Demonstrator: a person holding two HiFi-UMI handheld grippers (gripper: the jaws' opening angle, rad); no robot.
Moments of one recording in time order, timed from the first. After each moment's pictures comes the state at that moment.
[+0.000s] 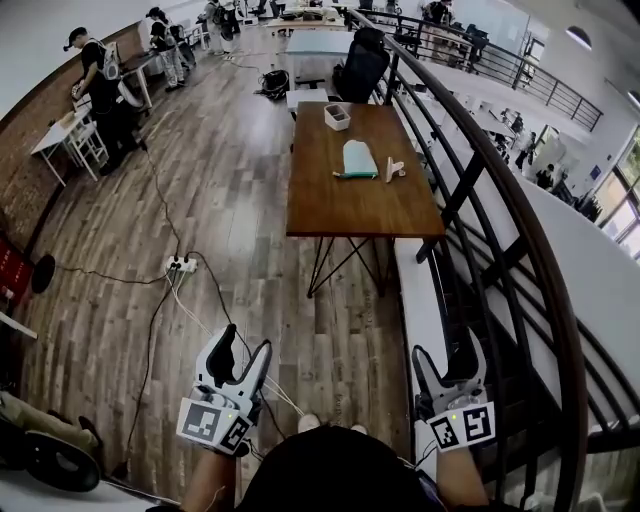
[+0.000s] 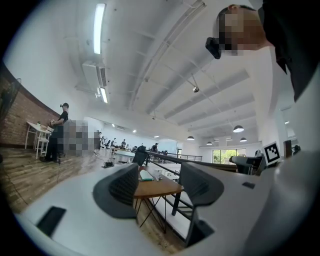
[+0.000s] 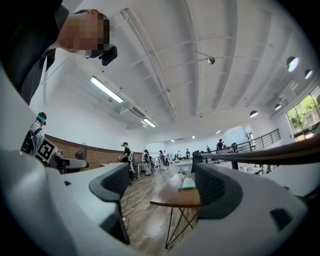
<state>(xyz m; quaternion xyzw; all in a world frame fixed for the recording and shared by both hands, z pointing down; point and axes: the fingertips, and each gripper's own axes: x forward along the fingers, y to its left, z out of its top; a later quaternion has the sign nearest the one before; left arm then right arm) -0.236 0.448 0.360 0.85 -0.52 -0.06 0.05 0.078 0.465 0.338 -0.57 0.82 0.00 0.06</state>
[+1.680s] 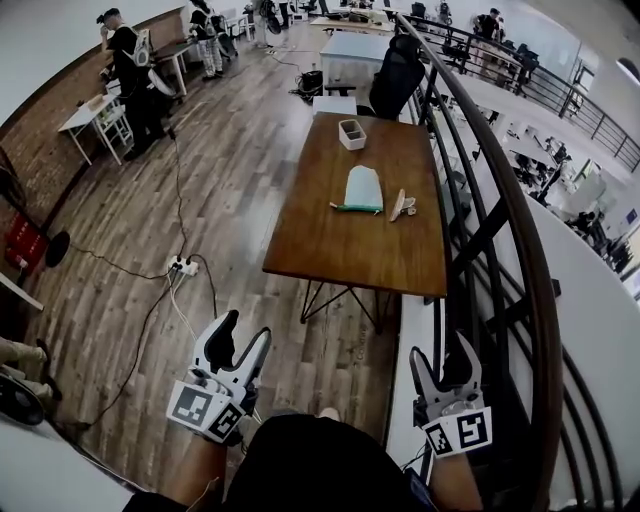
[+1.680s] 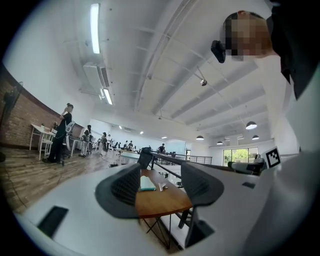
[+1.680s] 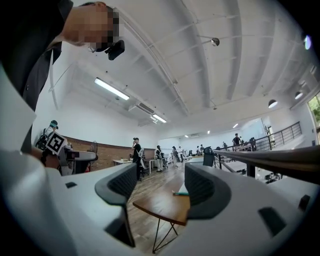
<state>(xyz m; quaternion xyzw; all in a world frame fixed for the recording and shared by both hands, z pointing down) -0.117 0.278 0.347 0.82 -0.57 -0.07 0.05 0.182 0.269 0.349 -0.49 0.87 0.00 0.04</state>
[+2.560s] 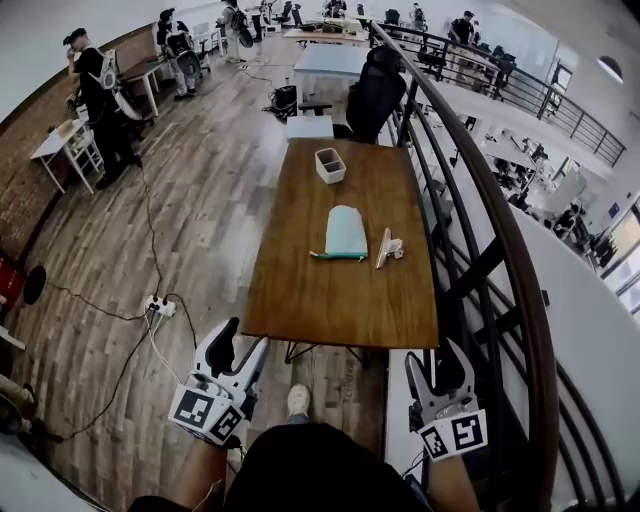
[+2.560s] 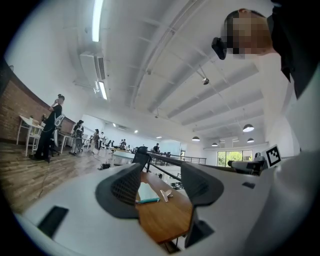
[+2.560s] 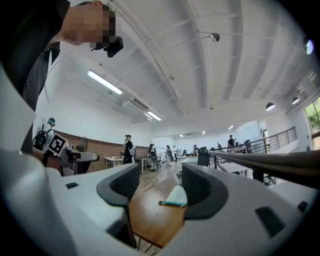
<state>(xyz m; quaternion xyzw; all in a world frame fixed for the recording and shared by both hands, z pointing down) -0.114 0.102 0.365 0.84 -0.53 -0.07 0.06 0.181 0.117 0.355 -0.52 0.85 0.01 0.02</state>
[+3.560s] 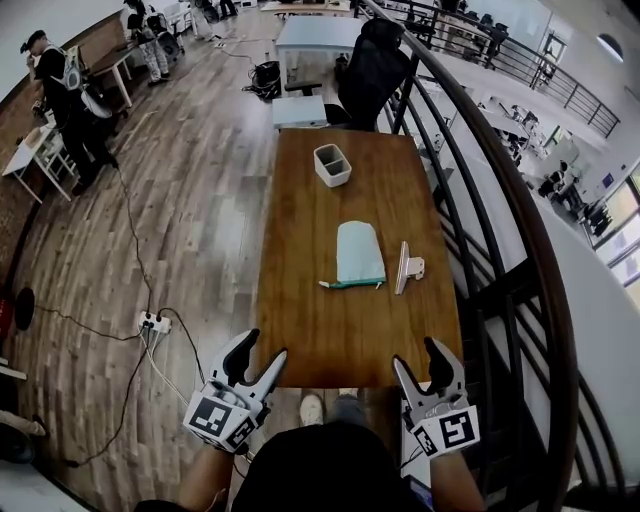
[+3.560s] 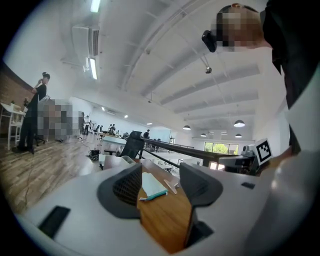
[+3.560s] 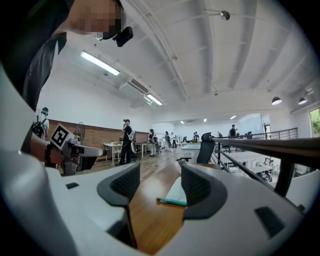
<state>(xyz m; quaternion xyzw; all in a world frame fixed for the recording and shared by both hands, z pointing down) -0.133 -0.056 0.426 0.88 -0.46 -0.01 0.11 0.103 -0.036 0.413 -0.51 0.85 -0.02 -0.06</state>
